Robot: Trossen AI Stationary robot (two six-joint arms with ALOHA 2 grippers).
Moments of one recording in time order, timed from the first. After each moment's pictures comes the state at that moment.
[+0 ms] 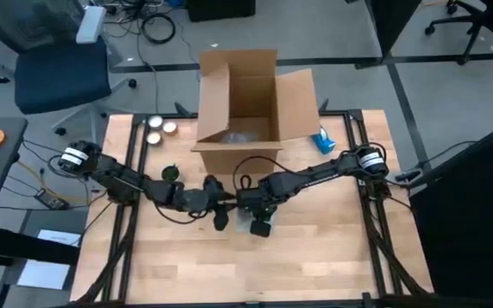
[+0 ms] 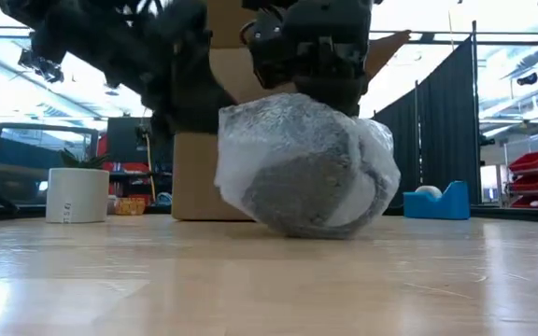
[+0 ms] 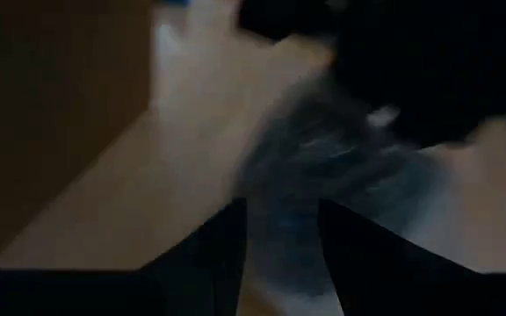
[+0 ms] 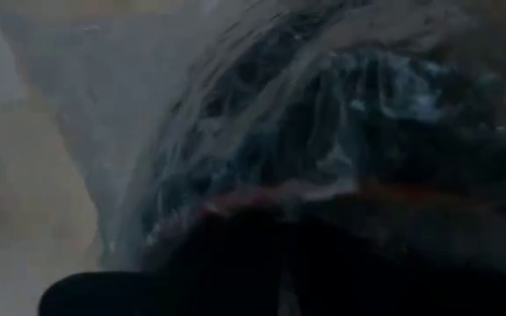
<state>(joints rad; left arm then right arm) -0.26 1.48 0.65 0.30 -0.43 -0.53 0.18 2.01 1.60 -0.89 -0.03 0.41</state>
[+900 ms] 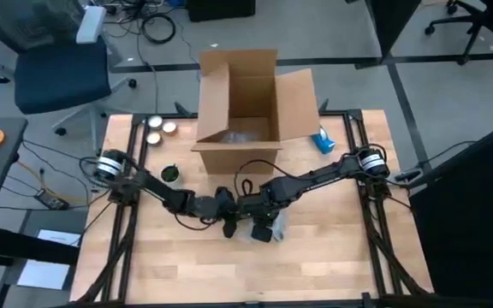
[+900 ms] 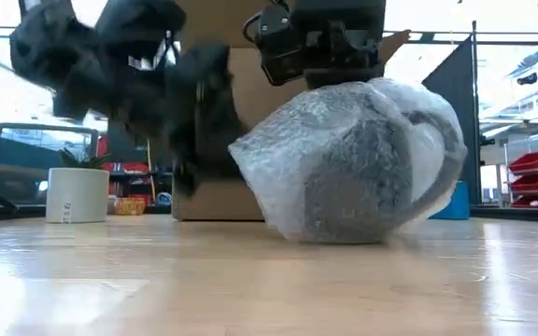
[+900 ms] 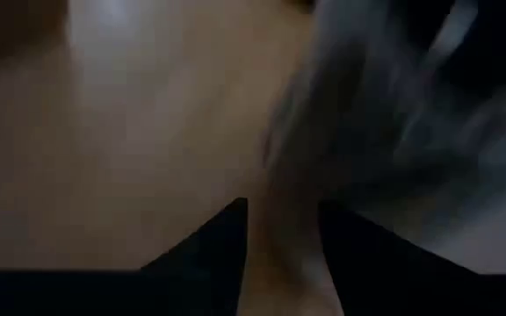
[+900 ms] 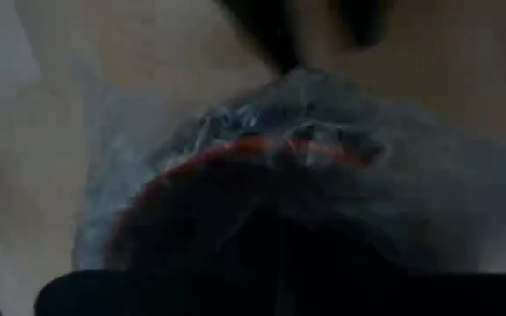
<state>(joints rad) -0.25 1.70 0.62 0.69 -0.28 -0.58 0.23 2.01 1.58 -0.92 -0.03 0.50</state>
